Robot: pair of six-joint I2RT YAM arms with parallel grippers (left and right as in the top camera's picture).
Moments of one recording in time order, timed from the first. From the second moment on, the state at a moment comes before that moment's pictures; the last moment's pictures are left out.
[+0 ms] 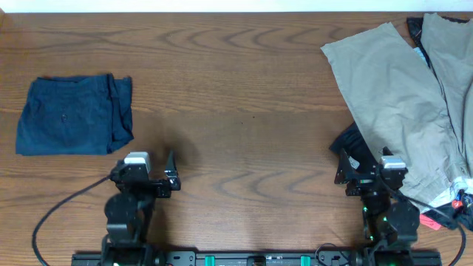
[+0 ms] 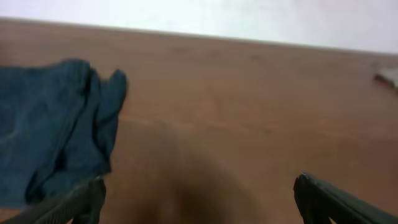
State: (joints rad) left arm -0.04 0.22 0.17 -0.27 0.03 -0.12; right arm 0.03 0.08 0.07 -0.17 -0.02 0.10
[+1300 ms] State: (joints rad) left arm -0.04 0.87 0.72 -0.74 0.11 -0.12; right arm -0.05 1.66 0.80 -0.27 0.26 0.07
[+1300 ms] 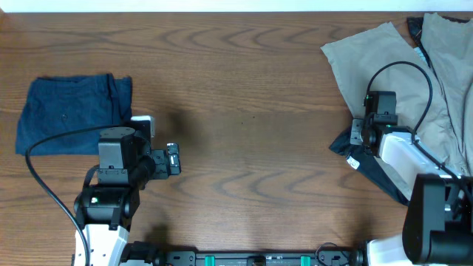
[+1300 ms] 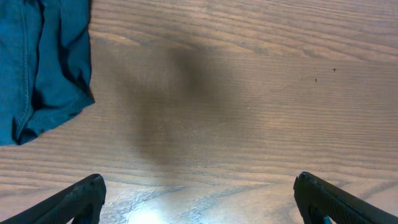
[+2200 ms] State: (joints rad) left arm -0.04 0.87 0.72 -0.74 0.11 -0.12; right arm -0.05 1.61 0.82 -0.27 0.29 0.07
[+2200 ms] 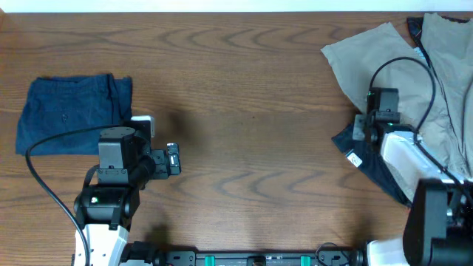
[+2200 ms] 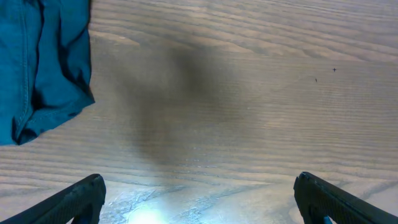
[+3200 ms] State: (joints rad) left arm -0.04 0.87 0.72 -0.73 0.11 -0.12; right arm 0.14 1.38 1.08 -0.27 -0.44 0.20
